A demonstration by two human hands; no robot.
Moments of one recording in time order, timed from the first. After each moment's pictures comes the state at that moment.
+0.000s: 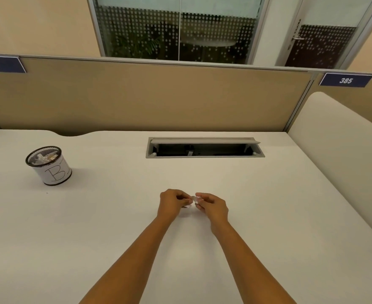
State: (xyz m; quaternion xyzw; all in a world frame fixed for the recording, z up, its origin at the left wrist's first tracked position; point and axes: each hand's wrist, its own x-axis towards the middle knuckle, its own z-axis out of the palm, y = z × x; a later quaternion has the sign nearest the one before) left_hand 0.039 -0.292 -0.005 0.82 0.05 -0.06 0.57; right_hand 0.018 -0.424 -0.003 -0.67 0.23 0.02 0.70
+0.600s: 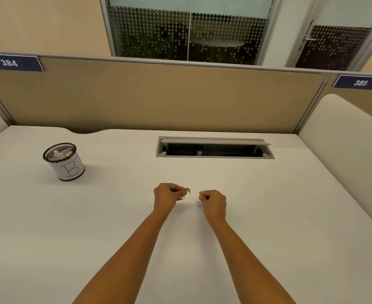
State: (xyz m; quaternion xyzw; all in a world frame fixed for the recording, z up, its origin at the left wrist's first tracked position) left_hand 0.040 -0.259 0.011 0.78 0.13 -0.02 0.61; right_hand 0.031 -0.397 -0.007 -0.85 0.16 -0.02 0.49
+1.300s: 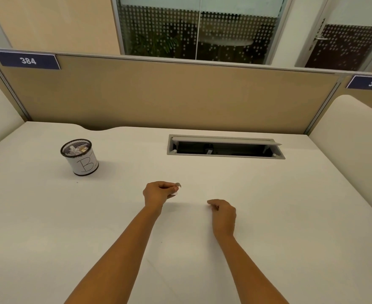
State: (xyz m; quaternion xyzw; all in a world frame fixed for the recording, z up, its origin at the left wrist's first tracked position) left_hand 0.025 -0.205 0.022 0.69 0.22 -0.01 0.69; right_hand -0.006 -0.381 -0.023 -0.84 0.17 -0.07 0.50
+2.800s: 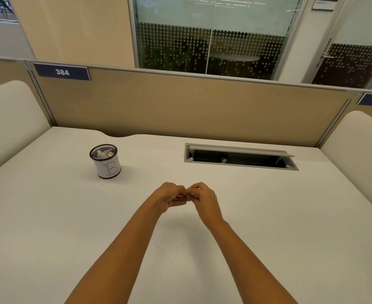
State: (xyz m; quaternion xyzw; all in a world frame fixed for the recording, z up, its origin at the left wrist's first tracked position) left_hand 0.015 -0.165 0.072 0.68 0.23 -0.20 0.66; right_hand 0.008 -0.288 0.029 -0.88 -0.09 -0.05 0.46
